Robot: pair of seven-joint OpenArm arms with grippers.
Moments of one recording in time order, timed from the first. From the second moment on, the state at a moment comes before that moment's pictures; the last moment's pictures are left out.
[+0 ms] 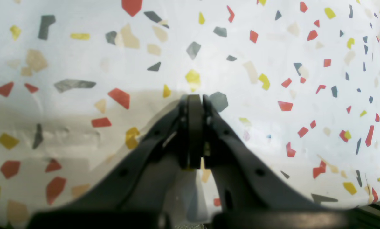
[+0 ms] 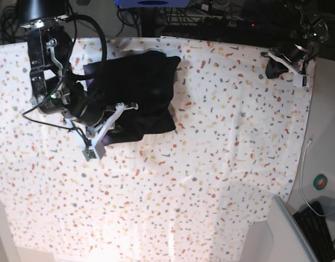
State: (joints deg) left arm 17.6 -10.7 -40.1 67.6 -12.1 -42.3 23.3; right arm -5.6 5.2 -7.3 97.6 25.0 7.5 -57.3
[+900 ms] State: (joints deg) left arm 17.8 -10.6 -40.0 67.8 -12.1 -42.1 23.2; right arm 0.7 6.1 -23.0 93.8 25.2 0.8 -51.1
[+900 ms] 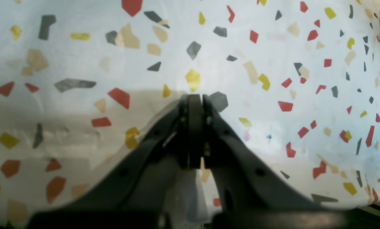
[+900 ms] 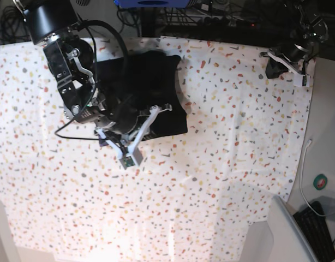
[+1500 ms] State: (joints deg) left arm 17.6 -10.5 -39.9 68.0 -12.0 -42.1 23.6; right arm 0.5 4.7 -22.1 95.3 25.4 0.5 -58.7
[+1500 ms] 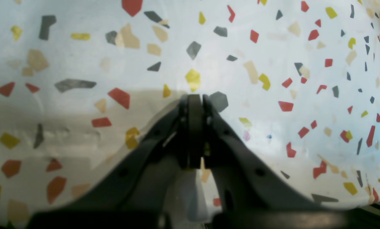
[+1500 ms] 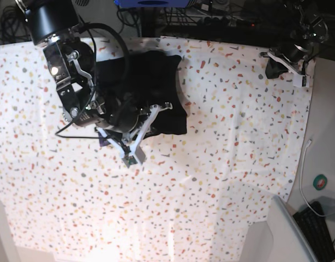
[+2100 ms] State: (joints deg) left arm 17.6 -10.6 -39.9 67.9 -11.9 -42.1 23.7; right arm -9.0 12.9 -11.6 92.6 24.8 0.6 -54.7
